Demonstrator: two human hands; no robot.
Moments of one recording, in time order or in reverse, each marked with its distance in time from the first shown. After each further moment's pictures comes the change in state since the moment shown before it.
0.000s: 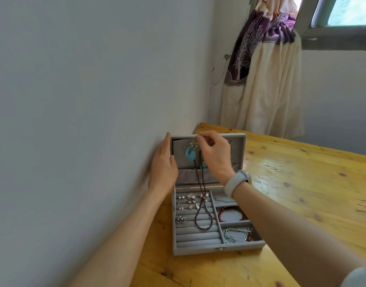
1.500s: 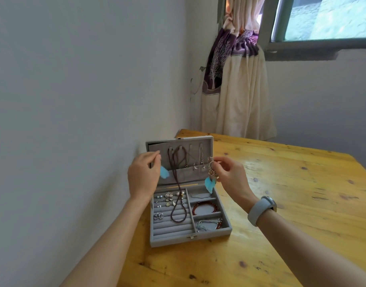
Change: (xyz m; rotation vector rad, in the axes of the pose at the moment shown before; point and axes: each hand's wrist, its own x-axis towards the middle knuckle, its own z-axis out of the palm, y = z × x) left_hand -0.033 0.045 -0.007 0.021 0.203 0.076; right_hand -0.055 0.025 -0.109 0.069 -0.056 0.106
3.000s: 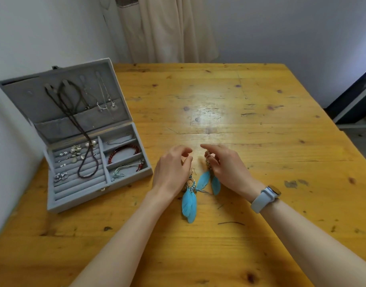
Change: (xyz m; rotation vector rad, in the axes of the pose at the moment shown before) left_hand -0.170 0.096 0.159 0.020 -0.750 0.078; right_hand -0.104 0.133 -0.145 -0.567 -0.171 0.114
